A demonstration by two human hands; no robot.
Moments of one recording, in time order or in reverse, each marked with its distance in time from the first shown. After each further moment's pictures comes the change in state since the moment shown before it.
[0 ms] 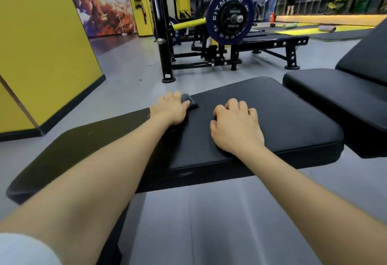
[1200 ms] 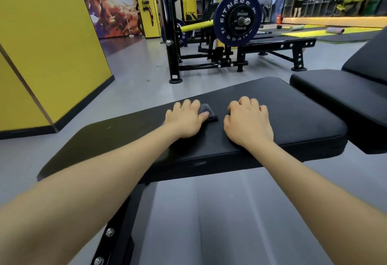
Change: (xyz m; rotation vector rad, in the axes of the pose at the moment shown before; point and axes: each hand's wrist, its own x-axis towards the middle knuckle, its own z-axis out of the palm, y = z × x) left_hand -0.072 0.006 -0.010 -0.013 -0.015 0.128; right_hand -0.003 -0.002 -0.001 -0.036 0.047 0.028
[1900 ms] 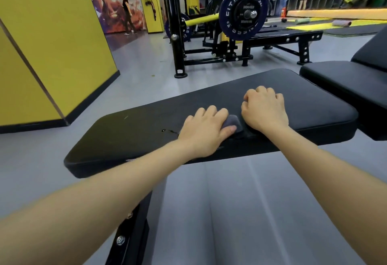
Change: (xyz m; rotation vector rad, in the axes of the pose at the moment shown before) left_hand -0.086 0.007 -0.003 0.028 0.183 0.325; right_hand -0.001 0.001 -0.002 0.006 0.035 0.058
